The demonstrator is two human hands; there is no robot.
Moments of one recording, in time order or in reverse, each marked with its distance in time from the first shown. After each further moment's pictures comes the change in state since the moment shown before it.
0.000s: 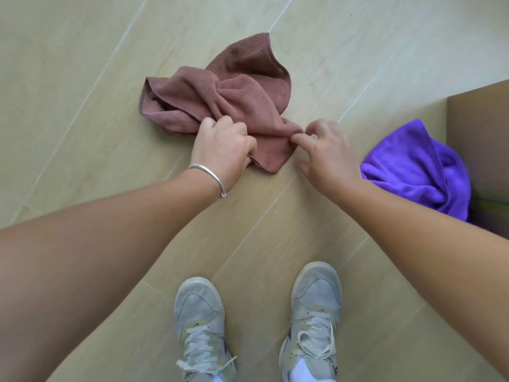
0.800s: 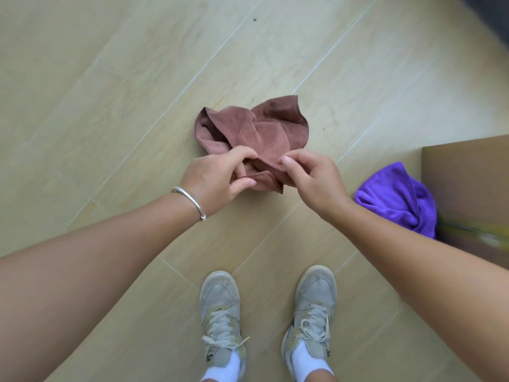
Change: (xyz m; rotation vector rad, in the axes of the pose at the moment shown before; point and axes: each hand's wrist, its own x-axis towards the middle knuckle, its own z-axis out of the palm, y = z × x) left_hand -0.086 -0.048 -0.101 -0.629 0.104 -0.096; right_hand -0.017 -0.107 -0.100 0.936 0.045 0.155
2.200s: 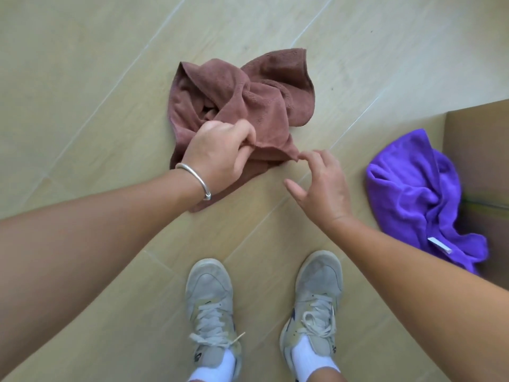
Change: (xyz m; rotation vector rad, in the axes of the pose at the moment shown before) left_hand 0.015 -0.033 0.068 0.182 0.078 0.164; right_hand -0.031 0.105 0.027 -0.670 0.105 -0.054
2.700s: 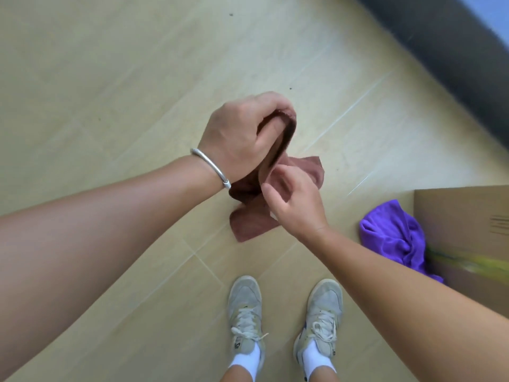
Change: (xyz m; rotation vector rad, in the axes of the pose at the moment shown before) left_hand 0.012 0.085 -0.288 -0.276 0.367 0.003; right_hand 0.009 -0.212 -0.143 0.450 -0.029 -0.105
